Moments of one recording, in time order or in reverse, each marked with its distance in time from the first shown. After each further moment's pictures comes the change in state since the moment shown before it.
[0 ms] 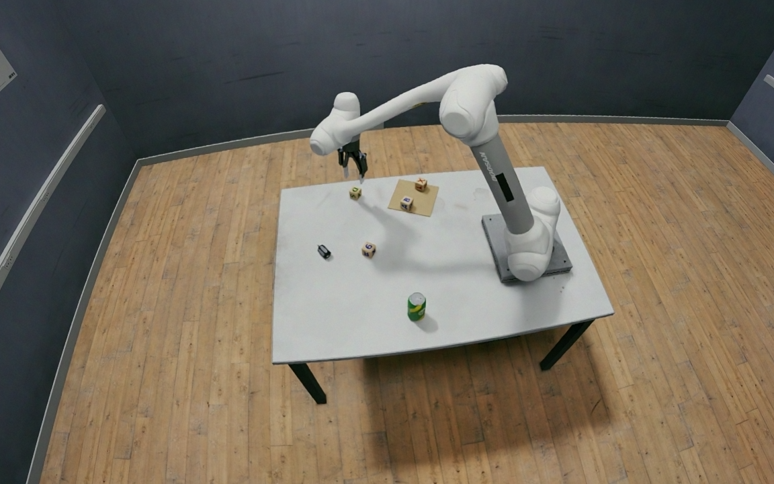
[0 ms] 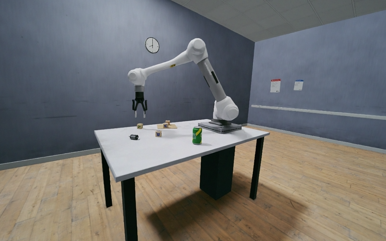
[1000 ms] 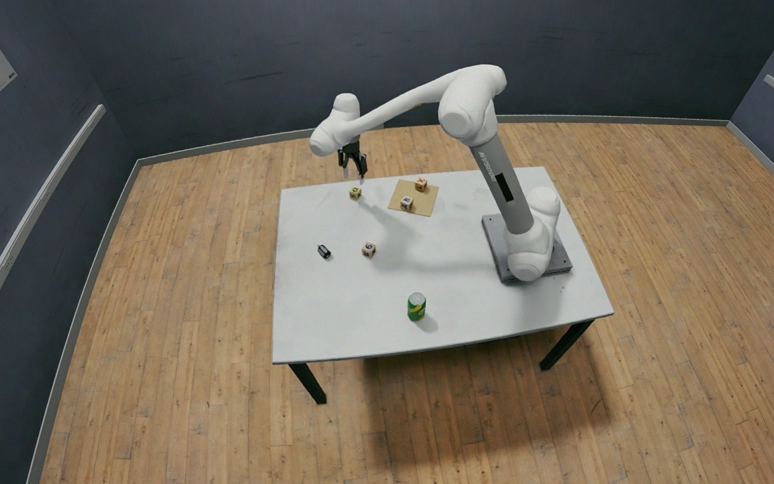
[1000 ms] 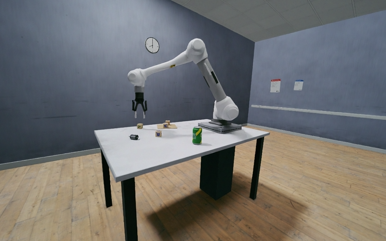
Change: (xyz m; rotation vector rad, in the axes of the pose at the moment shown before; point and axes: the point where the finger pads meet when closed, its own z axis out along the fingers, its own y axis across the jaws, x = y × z) arm 0.000 0.001 0.005 0.001 0.000 0.000
